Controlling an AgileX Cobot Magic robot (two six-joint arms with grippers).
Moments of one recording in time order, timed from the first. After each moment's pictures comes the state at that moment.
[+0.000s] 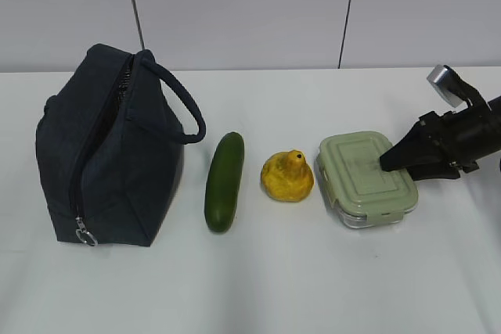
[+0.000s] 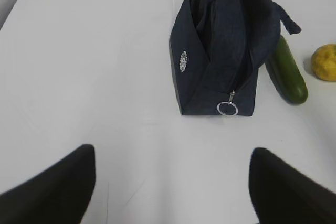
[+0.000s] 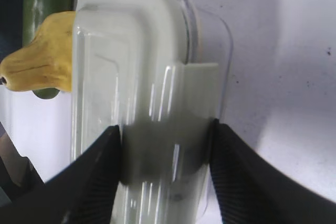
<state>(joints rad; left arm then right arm) 0.02 -0.02 -0.53 -0.08 1.11 0.01 -0.28 2.12 -1.29 1.01 1.13 -1.02</state>
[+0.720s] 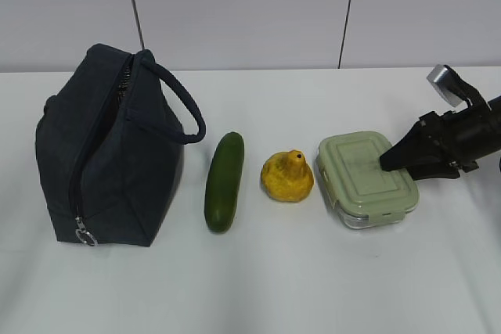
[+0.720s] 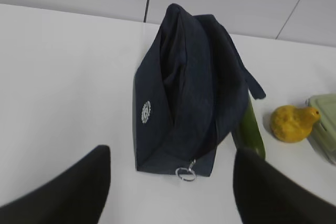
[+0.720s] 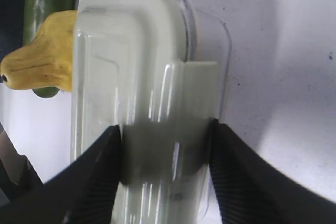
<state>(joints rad) 0.02 0.26 -0.54 -0.26 0.82 0.01 -0.28 2.12 -1.29 1.01 1.13 -1.03</state>
